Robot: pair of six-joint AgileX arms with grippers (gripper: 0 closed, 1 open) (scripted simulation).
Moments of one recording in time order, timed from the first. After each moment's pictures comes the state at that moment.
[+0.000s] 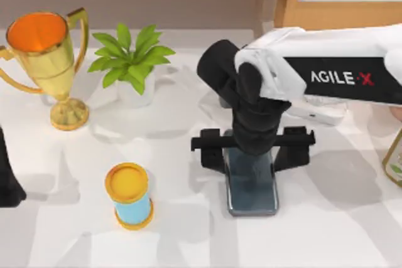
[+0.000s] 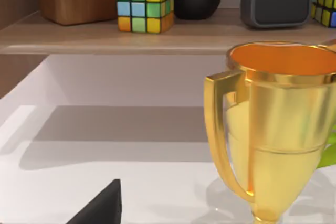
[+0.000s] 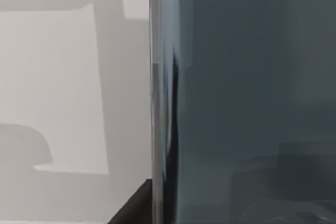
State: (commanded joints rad) left arm 0.00 0.00 0.00 0.00 0.00 0.00; right arm 0.69 2.22 1.51 -0.84 0.02 0.68
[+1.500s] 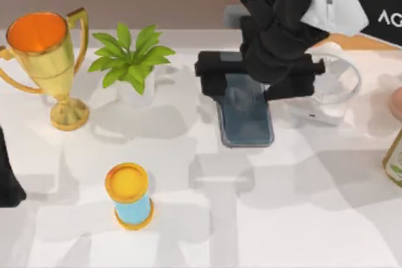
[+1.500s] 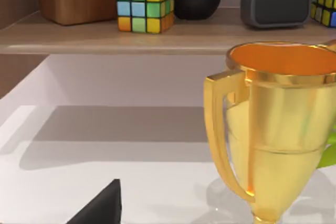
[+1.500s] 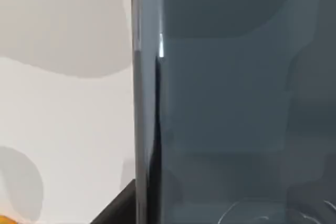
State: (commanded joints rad) left arm 0.00 0.00 0.00 0.00 0.00 0.00; right arm 0.59 2.01 1.67 -0.90 -0.05 0.49
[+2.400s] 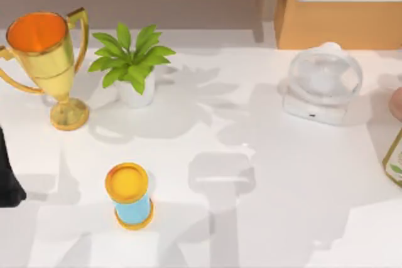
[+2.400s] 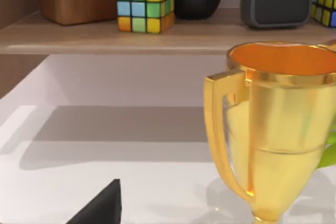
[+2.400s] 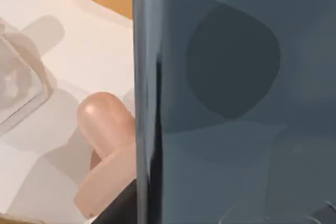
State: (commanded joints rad) left arm 0.00 0.00 0.00 0.00 0.00 0.00; right arm -0.48 1.75 1.77 -1.08 -0.56 -0.81
